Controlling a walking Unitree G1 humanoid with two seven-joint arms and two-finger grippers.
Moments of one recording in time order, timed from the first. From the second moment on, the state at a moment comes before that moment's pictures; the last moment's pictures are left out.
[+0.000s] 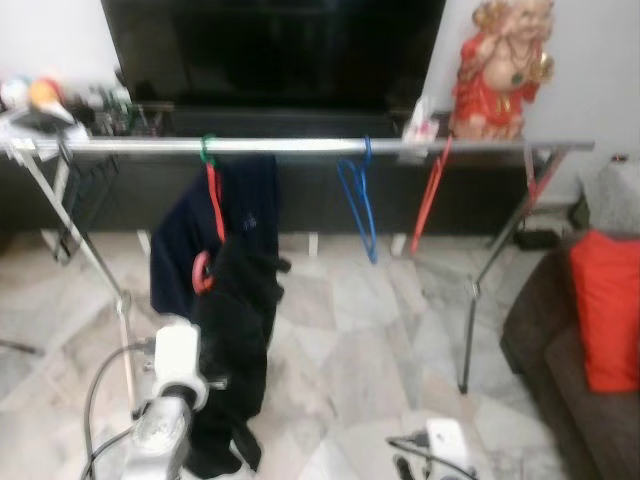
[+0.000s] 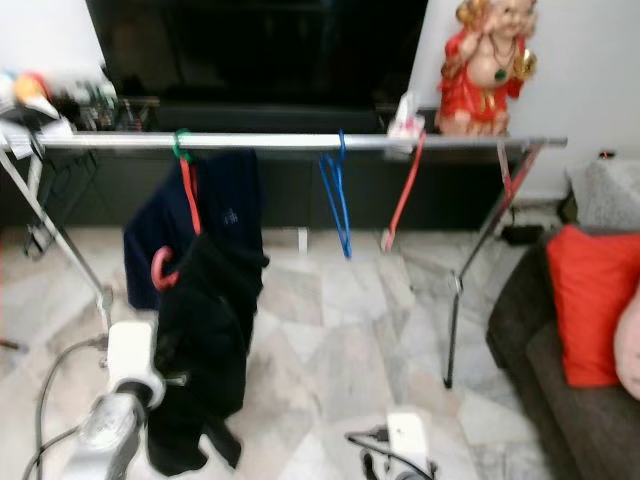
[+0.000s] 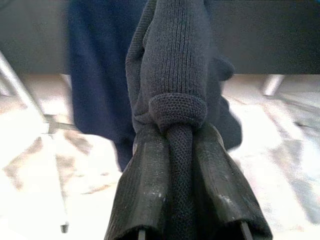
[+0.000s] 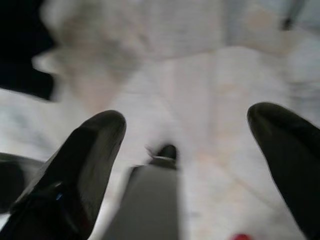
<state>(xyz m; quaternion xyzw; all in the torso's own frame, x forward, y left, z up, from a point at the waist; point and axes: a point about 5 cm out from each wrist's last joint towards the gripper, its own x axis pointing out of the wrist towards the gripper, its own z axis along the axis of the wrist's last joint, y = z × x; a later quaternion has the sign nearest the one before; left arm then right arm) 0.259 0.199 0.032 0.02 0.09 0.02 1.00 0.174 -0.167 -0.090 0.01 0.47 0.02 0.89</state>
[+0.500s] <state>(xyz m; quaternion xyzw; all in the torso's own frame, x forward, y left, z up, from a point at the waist) 0.259 0.198 0.031 0.02 0.09 0.02 1.00 0.176 -0.167 -0.089 0.02 0.46 0.01 0.89</state>
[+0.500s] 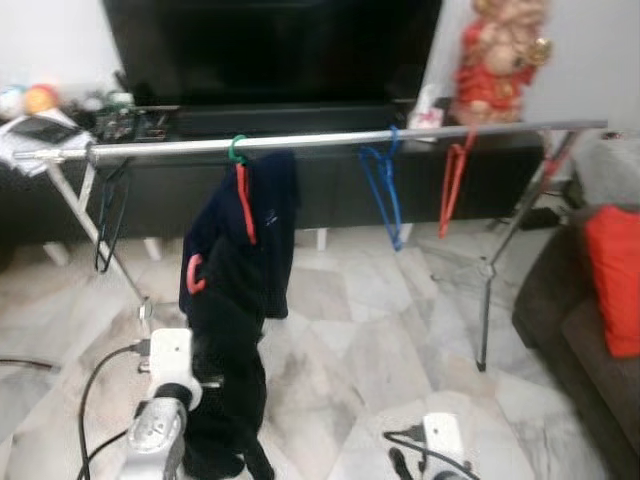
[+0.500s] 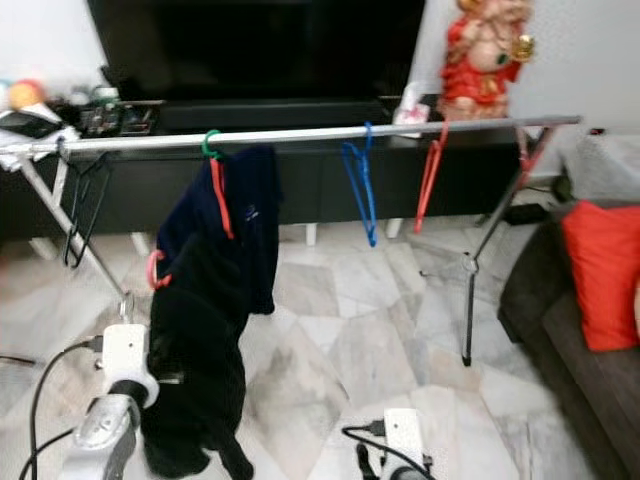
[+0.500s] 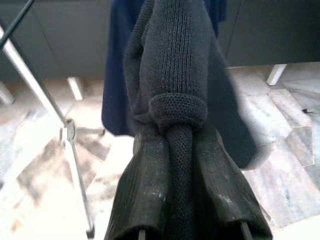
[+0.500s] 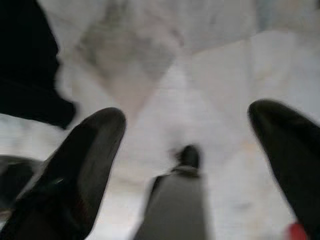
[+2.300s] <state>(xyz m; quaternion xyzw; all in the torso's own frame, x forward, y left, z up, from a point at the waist) 0.265 0.179 0.035 -0.01 0.08 -0.01 1.00 0.174 -0.183 -0.088 0.00 0.45 -0.02 0.89</state>
